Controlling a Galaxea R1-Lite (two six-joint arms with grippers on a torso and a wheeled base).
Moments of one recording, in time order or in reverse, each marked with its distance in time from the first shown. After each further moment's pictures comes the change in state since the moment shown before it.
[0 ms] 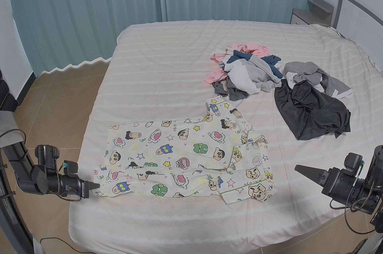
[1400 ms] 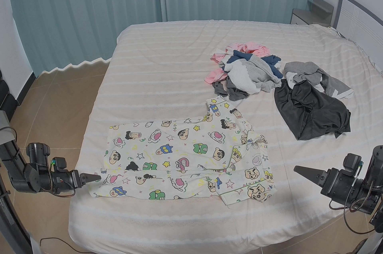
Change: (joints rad) left arm 0.074 -0.047 0.011 0.009 -0.074 -0.352; right arm 0.000 0.012 0.000 0.001 0.000 0.001
